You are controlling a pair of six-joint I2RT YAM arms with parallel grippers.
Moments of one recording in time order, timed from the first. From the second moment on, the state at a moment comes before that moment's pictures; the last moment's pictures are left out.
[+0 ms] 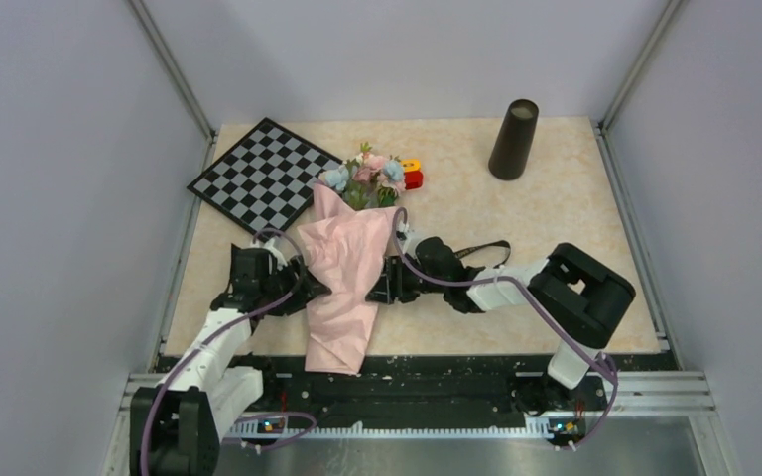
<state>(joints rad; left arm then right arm) -0.06 0.91 0.38 -0.32 0.44 -0.63 0.89 1.69 0.68 0.52 -0.33 0.76</state>
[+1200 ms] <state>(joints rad) -0.17 1.27 0.57 -0.05 0.46 -0.65 0.68 1.84 0.97 0.21 -0.25 0.45</state>
